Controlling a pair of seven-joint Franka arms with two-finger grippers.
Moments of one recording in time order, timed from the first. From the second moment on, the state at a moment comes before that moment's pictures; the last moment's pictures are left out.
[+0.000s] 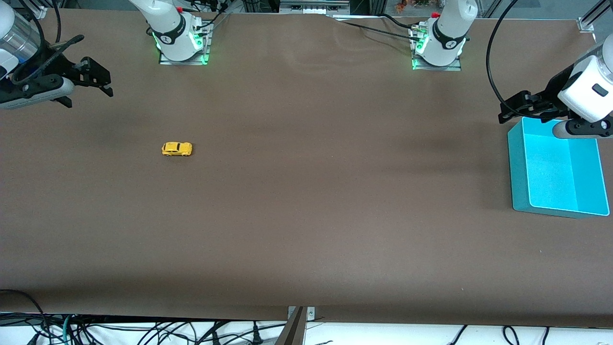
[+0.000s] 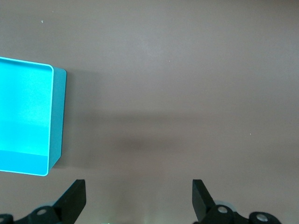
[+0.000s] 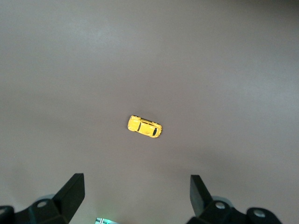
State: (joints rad) left arm -0.13 0.10 0.05 -1.43 -0.05 1.43 -0.13; right arm -0.07 -0.15 0.13 -1.80 0.04 1.63 -0.24
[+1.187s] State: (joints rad) left arm -0.12 0.12 0.05 -1.43 -0.05 1.44 -0.13; right arm -0.07 -0.15 0.13 -1.79 0.04 1.60 -0.25
